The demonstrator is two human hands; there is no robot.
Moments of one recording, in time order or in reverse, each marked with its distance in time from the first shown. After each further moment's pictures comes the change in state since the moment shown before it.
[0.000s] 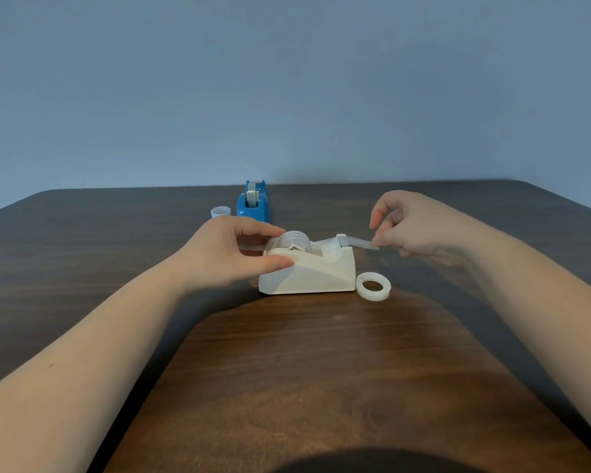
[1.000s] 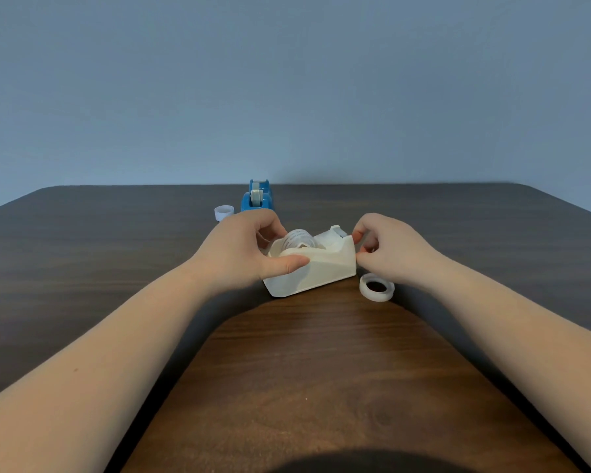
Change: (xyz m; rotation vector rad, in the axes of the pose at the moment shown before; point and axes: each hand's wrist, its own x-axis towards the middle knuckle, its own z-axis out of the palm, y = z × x) left_hand 0.003 0.007 0.014 0.143 0.156 -0.014; right_hand 0.005 0.010 0.039 -0.259 0.053 -0.155
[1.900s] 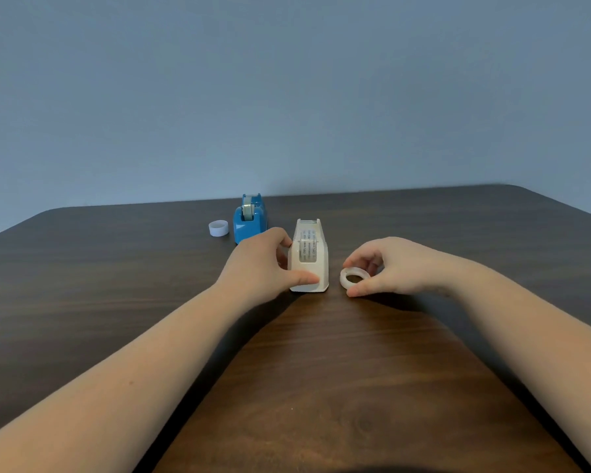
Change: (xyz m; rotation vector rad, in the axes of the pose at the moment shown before) left_hand 0.014 0.020 0.028 0.132 -0.082 -0.140; right_hand -0.008 0.018 -0.023 0.013 -0.280 -0.040
